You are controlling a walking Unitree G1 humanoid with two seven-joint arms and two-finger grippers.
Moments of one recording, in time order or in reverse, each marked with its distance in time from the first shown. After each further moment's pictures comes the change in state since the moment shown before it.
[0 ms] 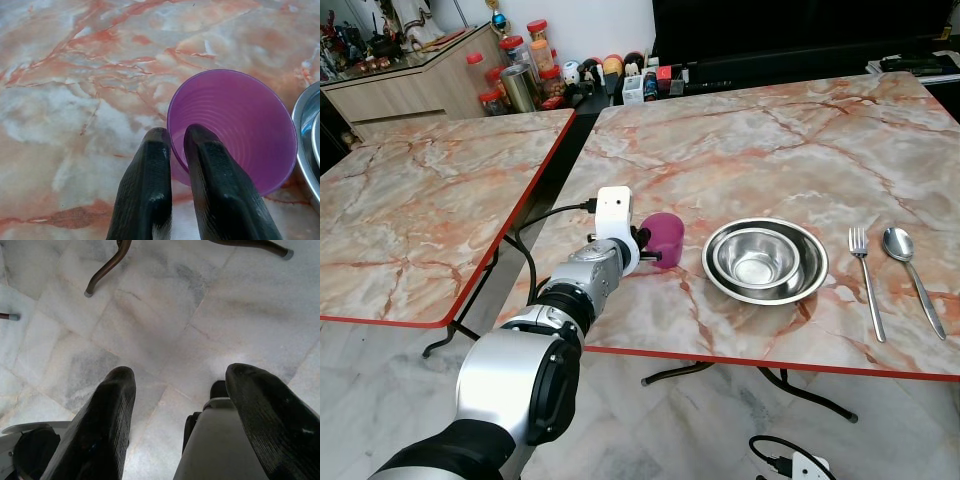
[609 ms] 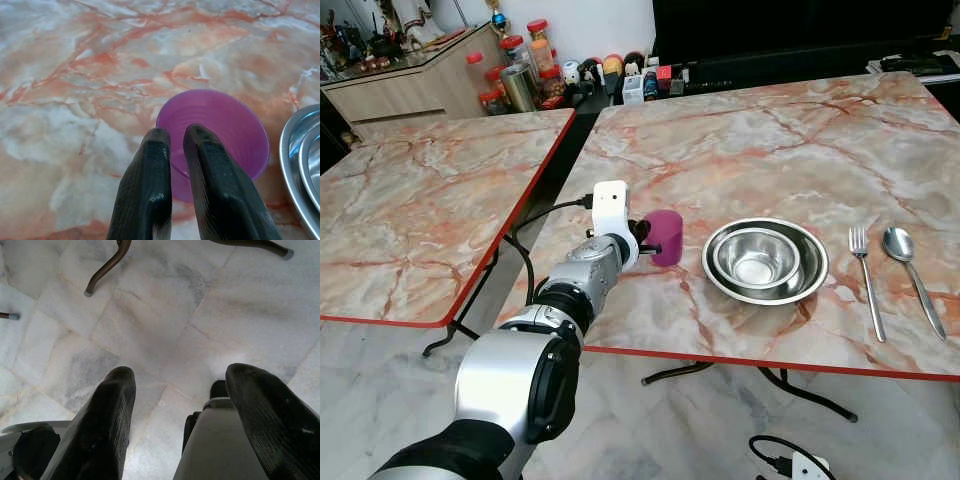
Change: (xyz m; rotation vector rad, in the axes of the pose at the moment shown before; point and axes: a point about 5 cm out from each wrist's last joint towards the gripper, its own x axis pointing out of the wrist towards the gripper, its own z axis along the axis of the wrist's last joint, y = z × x) left arm -0.001 0.002 0.008 -0.029 -0.077 -0.012; right arm 0.001 0.001 0.002 -0.002 -0.003 0.003
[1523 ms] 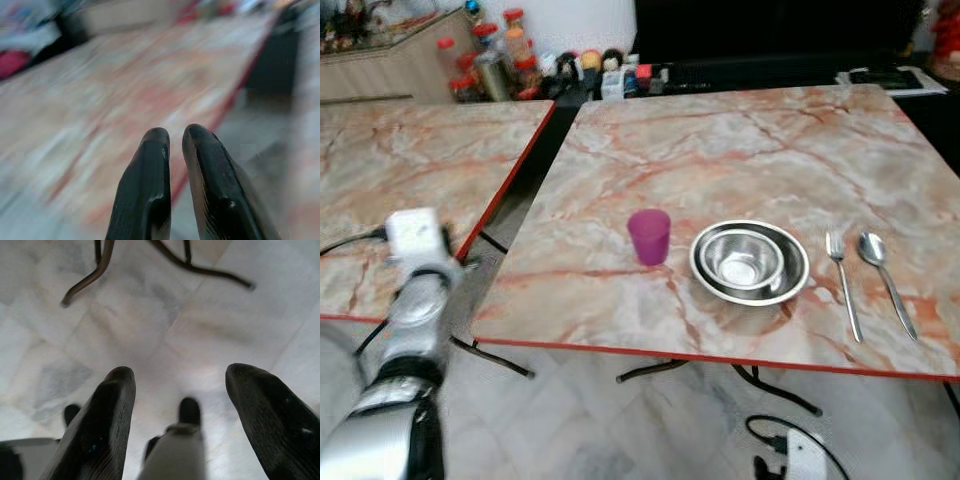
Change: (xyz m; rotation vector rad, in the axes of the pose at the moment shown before) left arm -0.143 0.227 -0.027 0.286 -0.260 0.793; right arm 0.010 -0.006 0.038 -0.071 -0.036 0.011
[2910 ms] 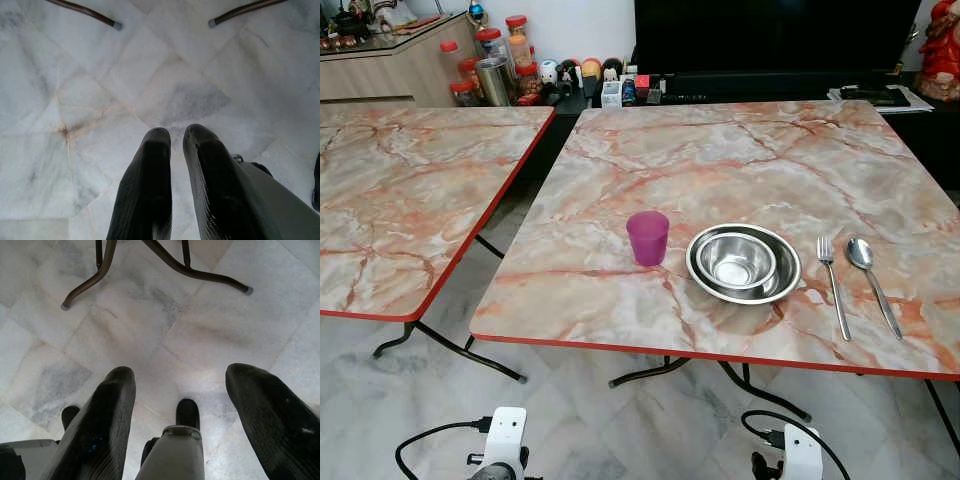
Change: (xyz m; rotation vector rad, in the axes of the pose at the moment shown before) left arm -0.156 -0.062 -0.178 0.182 0.806 -0.426; right arm 0.001 0.008 0.001 -0.013 0.013 0.008
